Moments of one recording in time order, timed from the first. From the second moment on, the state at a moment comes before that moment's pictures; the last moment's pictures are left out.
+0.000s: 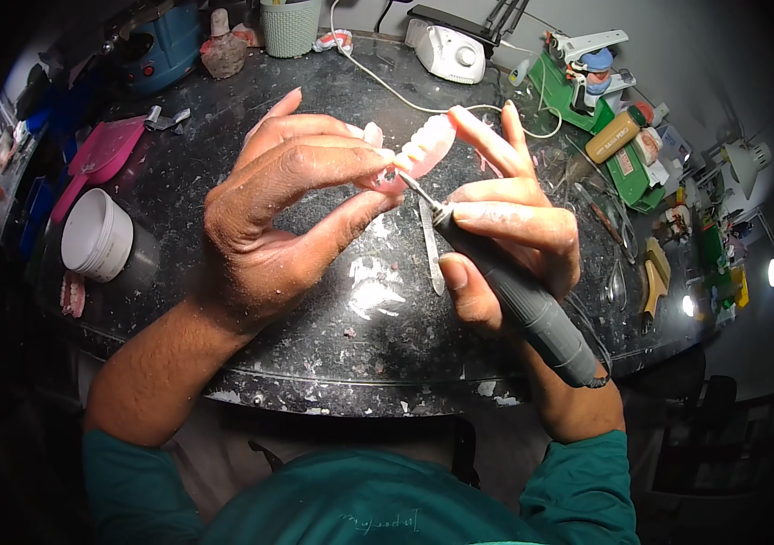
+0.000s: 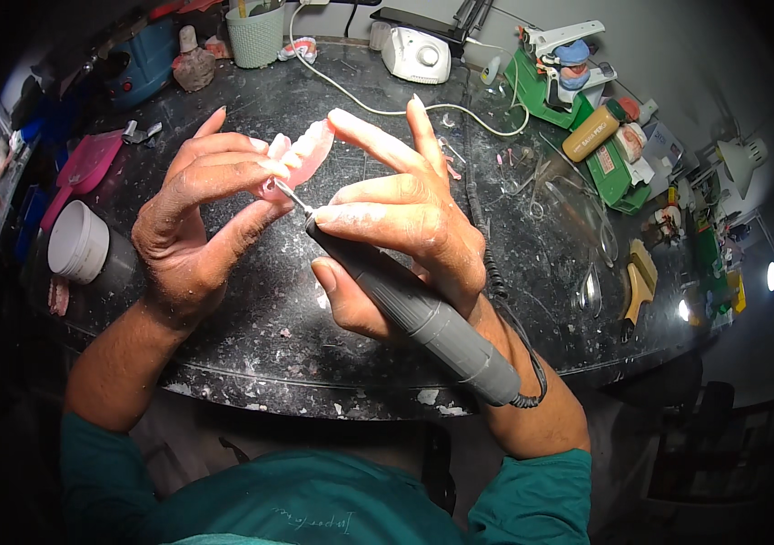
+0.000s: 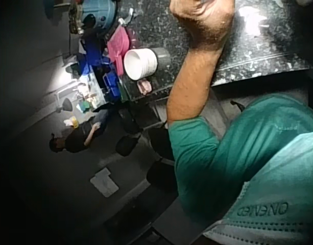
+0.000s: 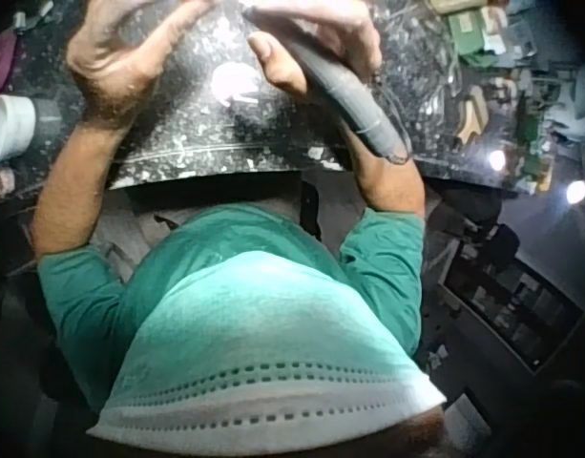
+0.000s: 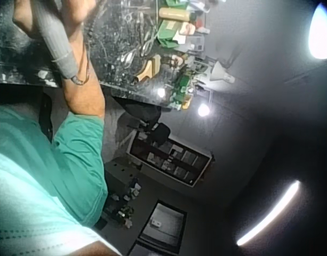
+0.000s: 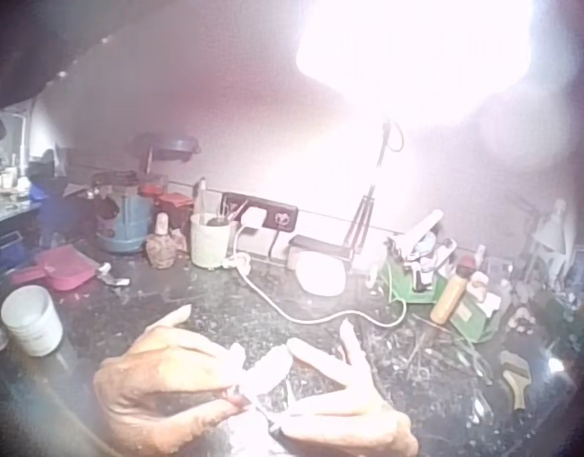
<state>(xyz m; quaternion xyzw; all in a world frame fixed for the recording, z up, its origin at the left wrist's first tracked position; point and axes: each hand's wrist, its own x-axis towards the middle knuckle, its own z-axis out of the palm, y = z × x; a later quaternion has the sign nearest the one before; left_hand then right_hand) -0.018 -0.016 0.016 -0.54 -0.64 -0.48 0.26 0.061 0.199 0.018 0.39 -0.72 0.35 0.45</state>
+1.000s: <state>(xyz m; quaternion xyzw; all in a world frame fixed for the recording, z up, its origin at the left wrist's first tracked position) -0.018 -0.016 0.013 -0.54 -0.64 -0.49 0.25 0.062 0.203 0.020 0.41 -0.75 0.30 0.43</state>
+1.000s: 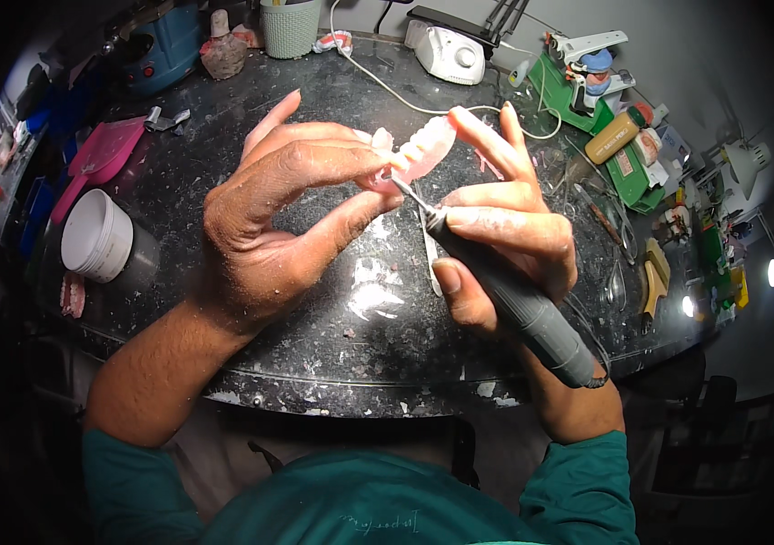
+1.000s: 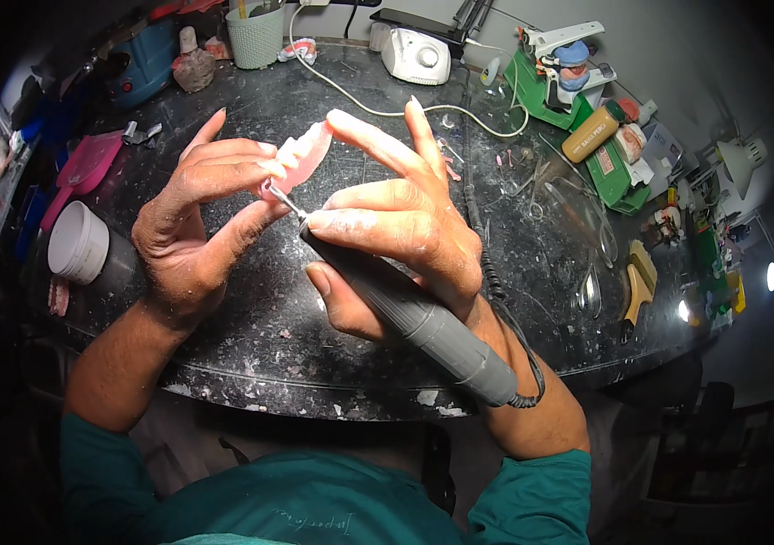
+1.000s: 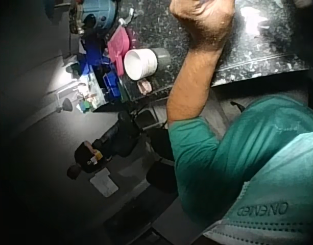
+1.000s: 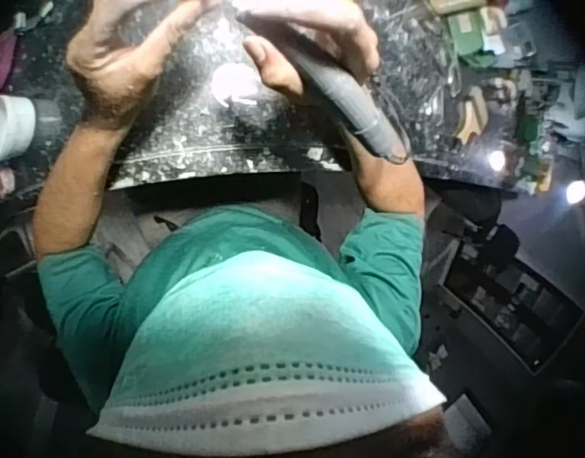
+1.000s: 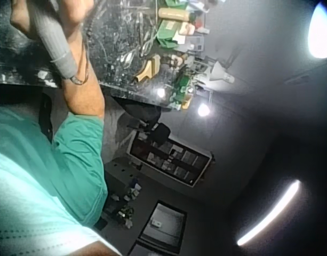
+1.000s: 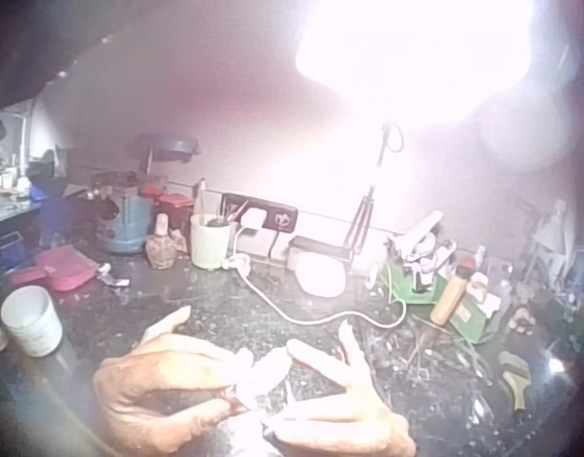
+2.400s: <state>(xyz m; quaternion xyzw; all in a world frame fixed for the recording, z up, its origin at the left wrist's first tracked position) -0.020 -0.016 0.013 -0.54 -0.64 -0.49 0.25 0.062 0.208 0.020 0.40 -0.74 0.31 0.44</state>
